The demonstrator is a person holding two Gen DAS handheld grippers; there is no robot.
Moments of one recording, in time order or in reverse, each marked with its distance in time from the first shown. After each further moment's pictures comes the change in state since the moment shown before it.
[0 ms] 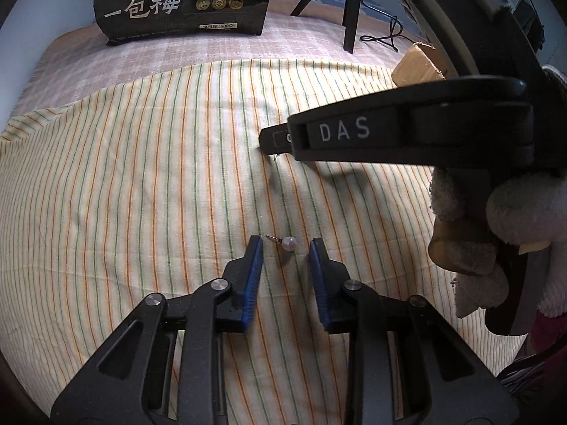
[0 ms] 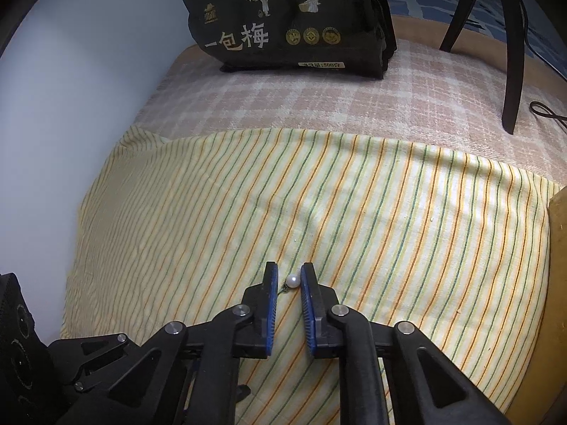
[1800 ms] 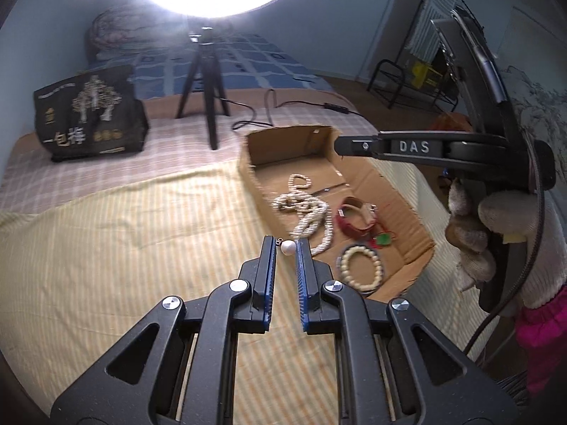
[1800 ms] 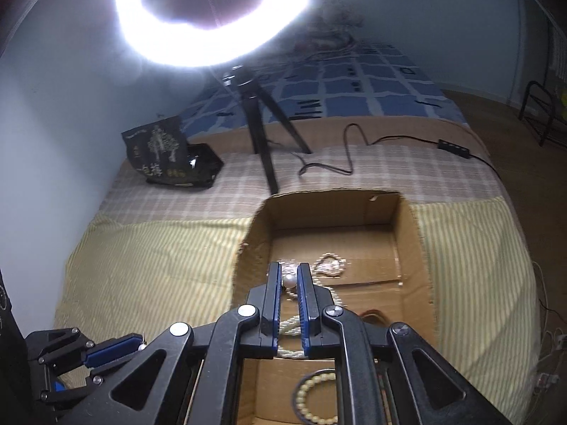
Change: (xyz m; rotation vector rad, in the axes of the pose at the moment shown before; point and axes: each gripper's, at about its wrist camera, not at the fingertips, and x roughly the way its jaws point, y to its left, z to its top) left arm -0.076 -0.164 0.025 0.139 -0.246 -0.135; right arm -0.220 -0.130 -0.062 0.151 -0.314 -0.231
